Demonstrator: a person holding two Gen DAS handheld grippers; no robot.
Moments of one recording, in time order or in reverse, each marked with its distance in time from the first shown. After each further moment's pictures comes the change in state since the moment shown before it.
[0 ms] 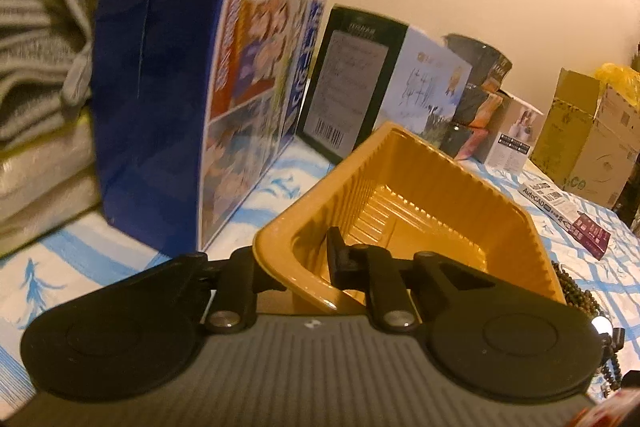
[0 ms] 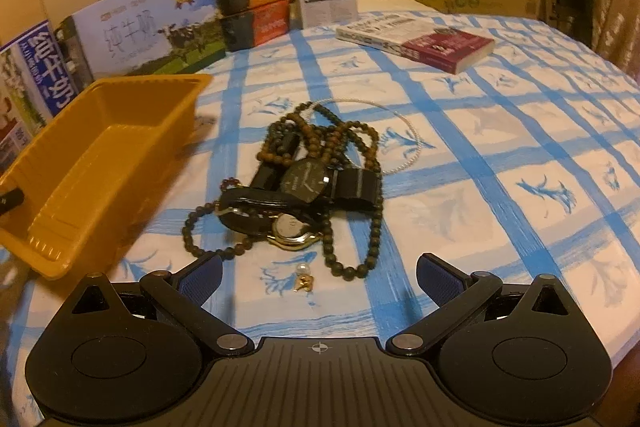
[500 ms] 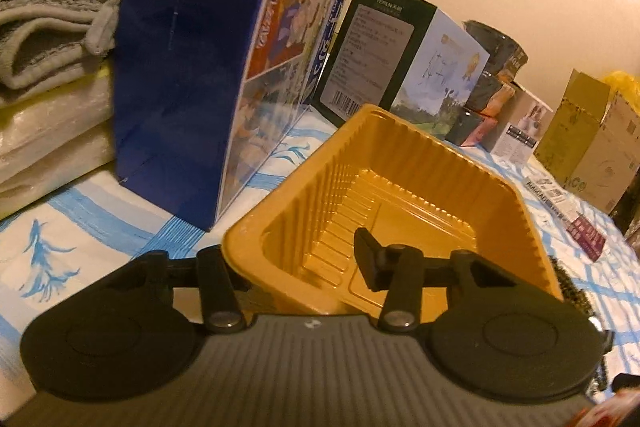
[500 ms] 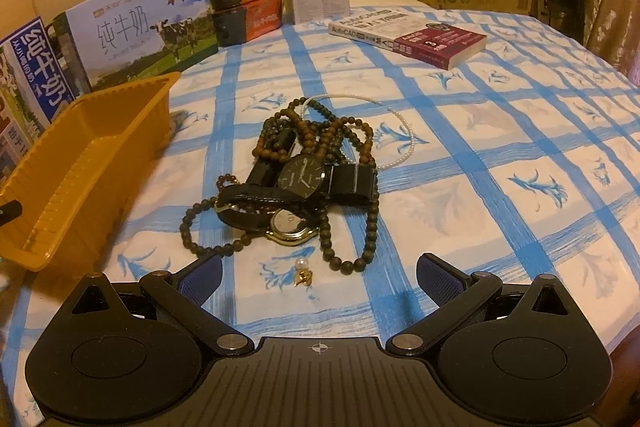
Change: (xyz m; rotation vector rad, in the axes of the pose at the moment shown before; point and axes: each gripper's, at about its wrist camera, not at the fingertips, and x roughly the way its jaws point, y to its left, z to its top) left arm 0.009 0.020 -0.004 -0.081 0.103 0.002; right arm 0.000 0.001 0.002 0.024 0.028 -0.034
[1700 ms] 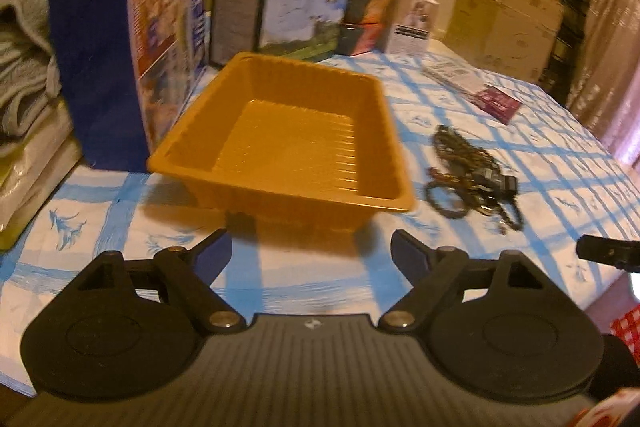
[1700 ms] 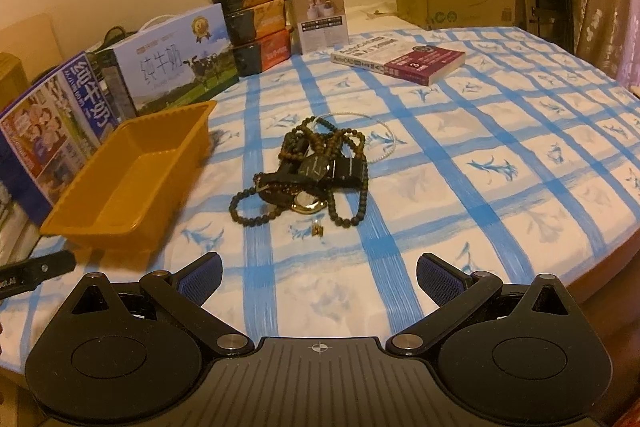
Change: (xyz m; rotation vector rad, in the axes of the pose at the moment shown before) left arm -0.119 -0.056 -0.023 0.294 0.205 -0.151; right arm -0.100 0.001 -0.035 0.045 -0.076 0.050
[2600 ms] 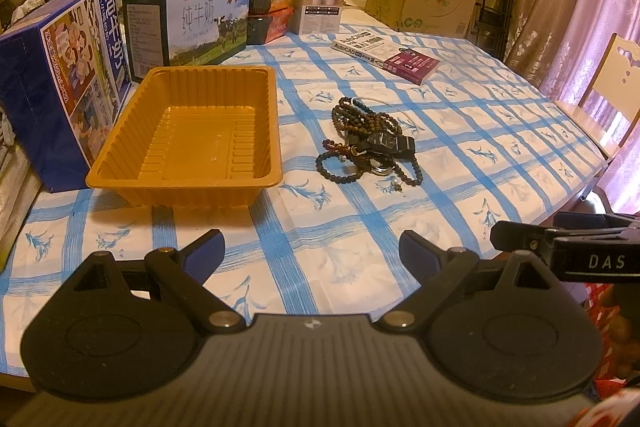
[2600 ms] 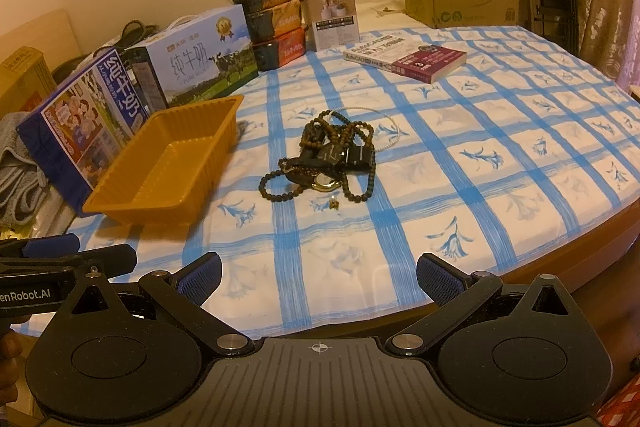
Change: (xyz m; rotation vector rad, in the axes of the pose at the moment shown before) left arm -0.078 -0.085 0.006 0.185 0.092 -0.134; right arm -0.076 0.015 -0.011 -0.012 0.040 0.026
